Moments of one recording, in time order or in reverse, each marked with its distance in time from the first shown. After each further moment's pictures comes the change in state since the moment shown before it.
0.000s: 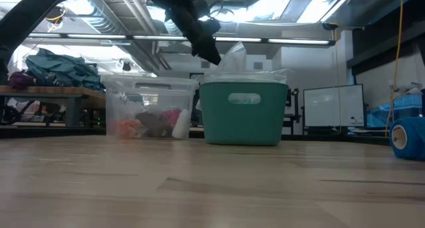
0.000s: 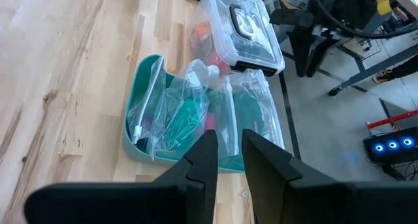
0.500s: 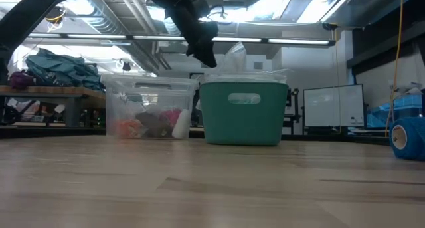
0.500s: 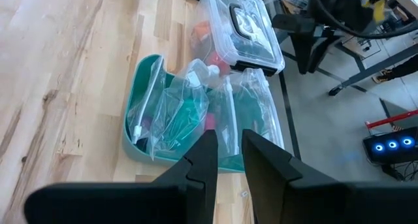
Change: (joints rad) left arm -0.003 0.000 0.003 -0.045 -0.148 -0.083; right arm 0.000 0.000 0.000 0.000 0.000 0.000
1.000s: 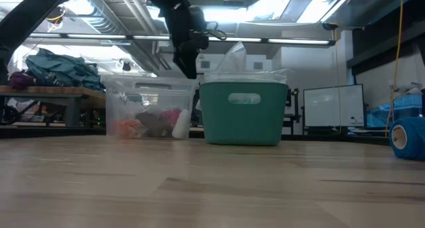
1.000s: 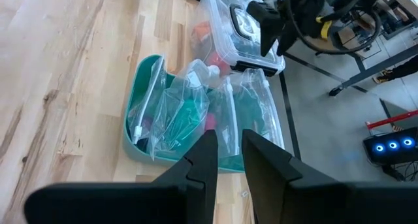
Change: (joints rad) left arm 0.011 0.010 -0.001 -0.330 -0.040 0.093; right arm 0.000 0.000 0.000 0.000 0.000 0.000
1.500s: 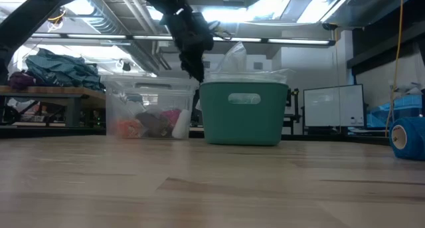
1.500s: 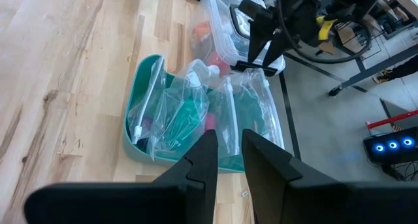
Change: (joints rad) left arm -0.002 0.022 -0.028 0.052 0.245 0.040; right arm 0.000 0.000 0.000 0.000 0.000 0.000
